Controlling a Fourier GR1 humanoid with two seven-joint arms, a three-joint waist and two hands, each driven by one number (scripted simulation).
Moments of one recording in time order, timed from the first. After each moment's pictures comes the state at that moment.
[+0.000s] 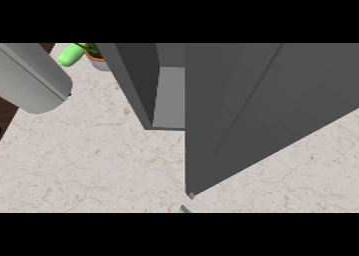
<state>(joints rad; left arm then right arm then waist) 0.33 0.75 -0.07 -1.99 0.95 0.07 -0.45 -0.36 -0.18 0.90 -2.36 0.11 -0.39 0.75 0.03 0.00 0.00</state>
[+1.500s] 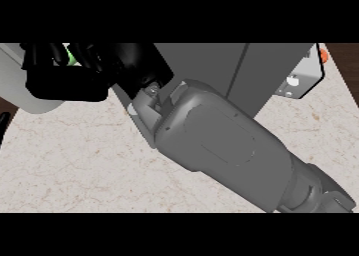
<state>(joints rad) 0.21 0.64 -0.05 -1.95 0.89 0.11 -0.34 -1.25 0.00 0.44 -1.26 -0.21 -0.35 0.42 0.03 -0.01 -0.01</state>
